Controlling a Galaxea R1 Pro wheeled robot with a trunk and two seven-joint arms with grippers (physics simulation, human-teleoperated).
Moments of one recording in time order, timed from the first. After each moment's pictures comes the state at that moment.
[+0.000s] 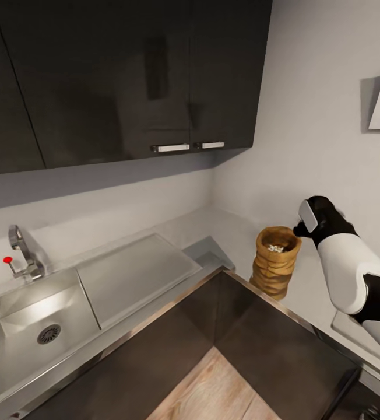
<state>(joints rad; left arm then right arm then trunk) -0.01 0.00 0.20 -0.06 0.00 -0.01 0.03 -1.36 -0.14 -0.28 -0.46 -0.02 0.96 -0.57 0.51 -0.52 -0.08</state>
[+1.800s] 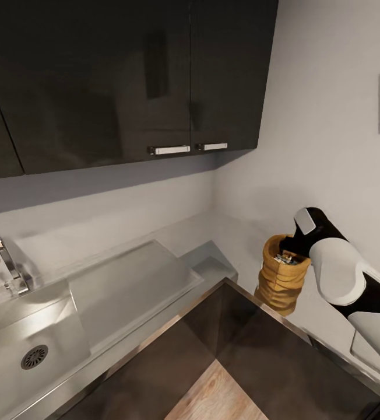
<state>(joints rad) -0.01 0.00 0.20 -0.06 0.00 -0.01 0.03 -1.36 -0.08 -0.62 -0.37 -0.02 1.00 -0.65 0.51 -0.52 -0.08</state>
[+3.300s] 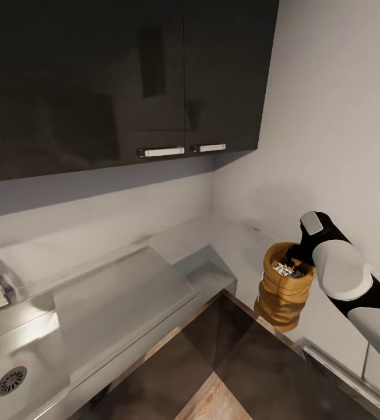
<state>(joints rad) -0.01 0.00 0.20 -0.06 0.00 -0.01 0.03 -1.36 -0.08 -0.81 -0.37 -0.02 1.00 -0.85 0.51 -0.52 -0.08</state>
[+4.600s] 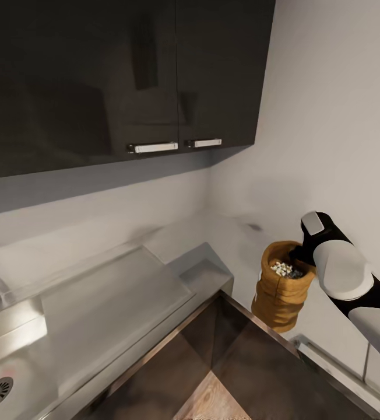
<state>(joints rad) -0.01 0.00 0.20 -0.06 0.00 -0.01 0.03 -1.36 -0.09 -0.82 -0.37 -0.02 0.99 -0.89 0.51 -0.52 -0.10</state>
